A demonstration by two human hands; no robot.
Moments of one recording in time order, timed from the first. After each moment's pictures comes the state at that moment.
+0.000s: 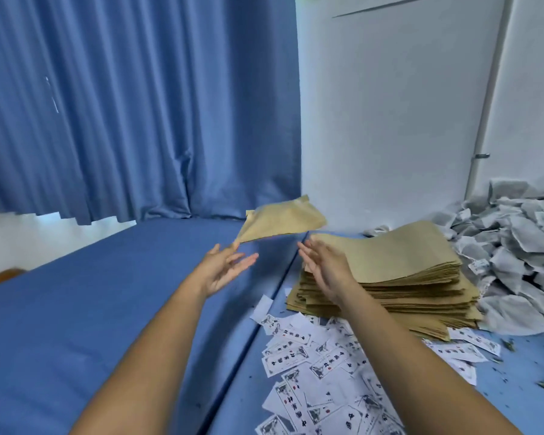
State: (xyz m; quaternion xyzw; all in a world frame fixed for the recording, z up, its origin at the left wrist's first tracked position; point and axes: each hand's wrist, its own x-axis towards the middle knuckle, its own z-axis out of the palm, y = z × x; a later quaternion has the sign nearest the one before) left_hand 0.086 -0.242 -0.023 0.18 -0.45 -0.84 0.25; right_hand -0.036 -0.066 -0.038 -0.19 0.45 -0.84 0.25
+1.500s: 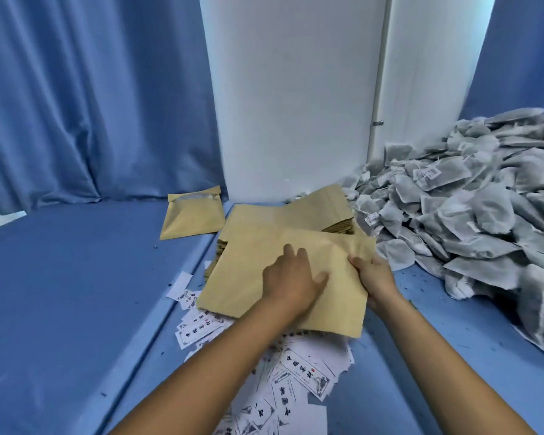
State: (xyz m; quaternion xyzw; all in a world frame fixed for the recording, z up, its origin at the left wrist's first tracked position) left_hand 0.017 0.026 -0.067 0.13 -0.98 -0.07 0.13; right_hand -0.067 0.156 -0.093 -0.01 0.65 -0.75 0.04
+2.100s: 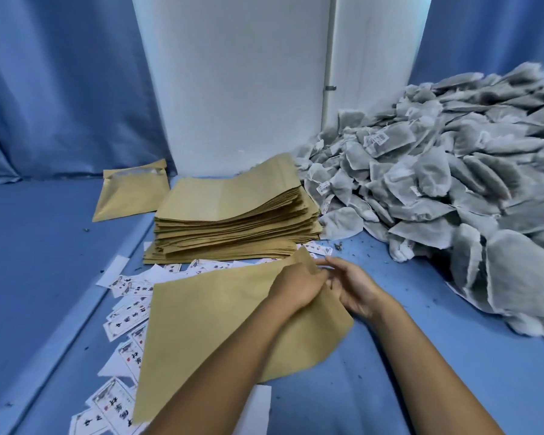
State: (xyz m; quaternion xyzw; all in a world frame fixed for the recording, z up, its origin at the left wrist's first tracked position) left_hand -0.035 0.110 -0.143 0.09 -0.93 -0.35 -0.02; right_hand -0.076 0.229 -0.154 -0.03 0.47 -0.82 0.33
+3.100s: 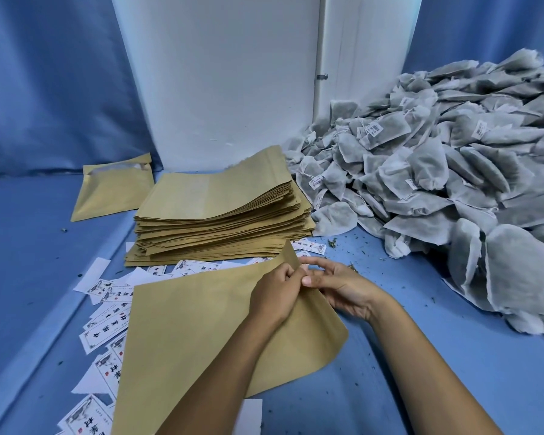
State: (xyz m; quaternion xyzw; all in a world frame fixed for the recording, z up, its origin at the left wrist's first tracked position) left_hand -0.036 0.091 -0.172 0.12 -0.89 -0.43 0.09; right_hand -0.074 0.233 -0.149 -0.11 0.52 -0.77 0.37
